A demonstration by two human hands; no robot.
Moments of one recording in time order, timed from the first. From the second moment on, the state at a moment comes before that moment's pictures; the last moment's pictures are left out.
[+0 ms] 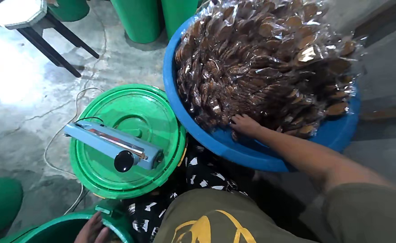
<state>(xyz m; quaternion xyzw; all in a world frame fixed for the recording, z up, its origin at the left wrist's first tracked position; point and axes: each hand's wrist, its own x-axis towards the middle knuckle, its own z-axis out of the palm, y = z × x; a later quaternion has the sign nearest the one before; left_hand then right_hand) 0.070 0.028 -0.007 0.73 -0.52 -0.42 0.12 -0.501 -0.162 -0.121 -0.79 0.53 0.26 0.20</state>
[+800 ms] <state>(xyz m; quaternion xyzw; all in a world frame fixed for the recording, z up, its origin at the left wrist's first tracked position) -0.046 -0.053 -0.046 0.62 -0.35 -0.49 0.50 -0.177 -0.130 -0.021 -0.55 0.54 -0.25 0.59</state>
